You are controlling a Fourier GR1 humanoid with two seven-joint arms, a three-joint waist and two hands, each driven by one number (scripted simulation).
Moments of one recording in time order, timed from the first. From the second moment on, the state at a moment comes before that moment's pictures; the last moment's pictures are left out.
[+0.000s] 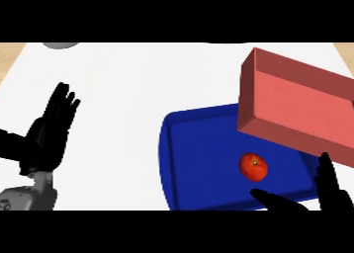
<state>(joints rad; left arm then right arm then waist) -0.11 0.27 -0.07 -1.64 0.27 0.25 0.17 0.30 -0.16 0.26 -2.09 0.51 -0.46 0.95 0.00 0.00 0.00</state>
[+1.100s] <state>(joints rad) -0.08 0.19 0.01 -1.66 0.19 0.17 0.19 0.21 -0.06 0.22 -1.85 0.52 -0.43 0.86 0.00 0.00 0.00</state>
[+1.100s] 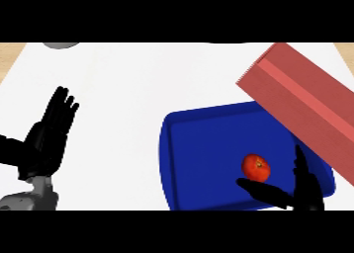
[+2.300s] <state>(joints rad) -0.09 0.13 0.04 -1.69 0.13 0.13 0.22 0.16 -0.03 0.26 -1.71 0.61 -0.46 0.78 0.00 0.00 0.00</state>
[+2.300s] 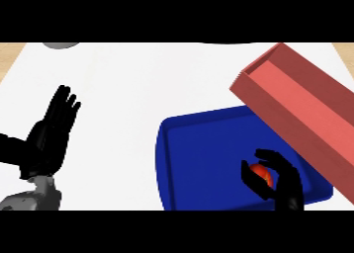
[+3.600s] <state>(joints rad) -0.11 0.13 0.06 -1.64 0.12 0.12 0.21 -0.25 -0.24 0.90 -2.34 0.80 0.40 0.69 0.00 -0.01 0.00</state>
